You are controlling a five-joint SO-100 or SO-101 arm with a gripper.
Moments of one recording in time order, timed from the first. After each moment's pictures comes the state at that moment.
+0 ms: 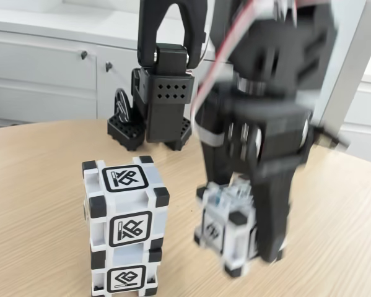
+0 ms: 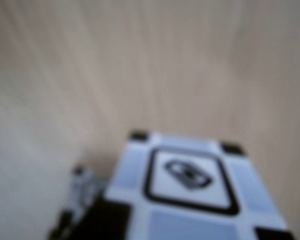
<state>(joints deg) 7.3 87.7 91.2 74.4 -10.2</state>
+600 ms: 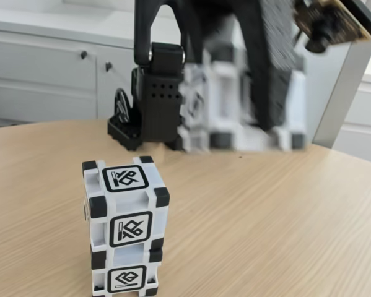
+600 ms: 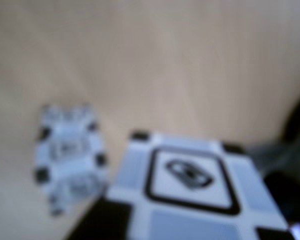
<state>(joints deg) 15.1 102.2 78.5 84.4 -8.2</state>
